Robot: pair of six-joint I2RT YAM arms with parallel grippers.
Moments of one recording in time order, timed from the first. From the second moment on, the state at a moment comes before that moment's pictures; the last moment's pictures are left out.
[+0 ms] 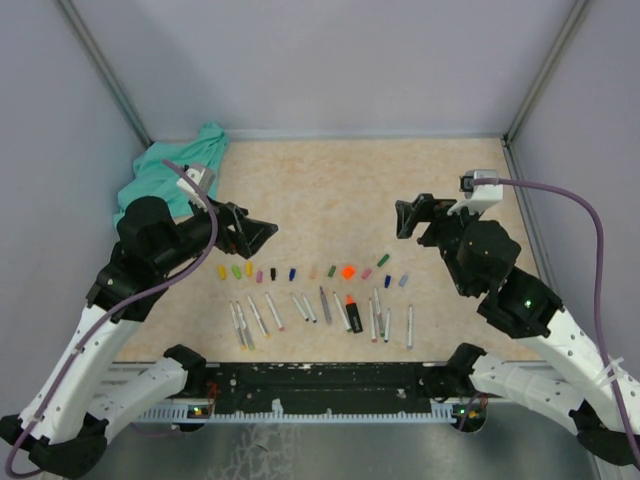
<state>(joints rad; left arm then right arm) -0.51 0.82 1.11 -0.44 0.27 -0.31 0.84 0.73 1.05 -0.41 0.64 0.32</state>
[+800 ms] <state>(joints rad) -0.51 0.82 1.09 -0.42 0.27 -0.31 0.84 0.69 1.05 -0.41 0.66 0.30</state>
